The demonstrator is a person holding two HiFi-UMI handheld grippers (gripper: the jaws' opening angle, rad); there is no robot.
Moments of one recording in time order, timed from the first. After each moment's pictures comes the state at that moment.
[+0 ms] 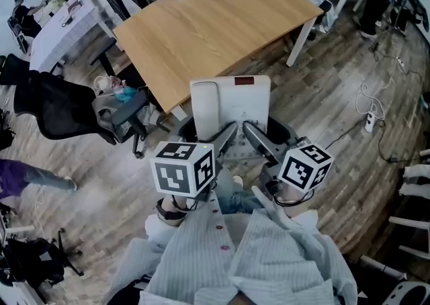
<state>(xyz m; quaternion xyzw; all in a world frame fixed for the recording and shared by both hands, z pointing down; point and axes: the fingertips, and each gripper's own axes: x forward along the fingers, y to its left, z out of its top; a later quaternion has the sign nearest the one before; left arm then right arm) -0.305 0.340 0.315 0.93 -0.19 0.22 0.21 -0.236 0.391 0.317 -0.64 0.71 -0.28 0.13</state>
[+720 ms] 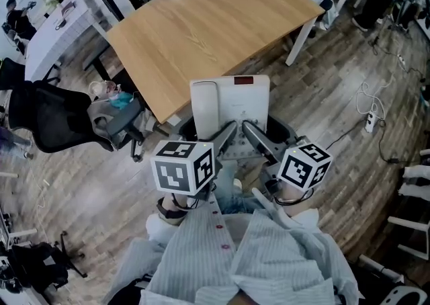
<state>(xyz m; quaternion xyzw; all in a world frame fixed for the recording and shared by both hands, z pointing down) -0.257 0.297 0.327 0.93 -0.19 0.23 0.22 -0.189 0.349 0.329 -0.64 0.70 -0.29 0.13</state>
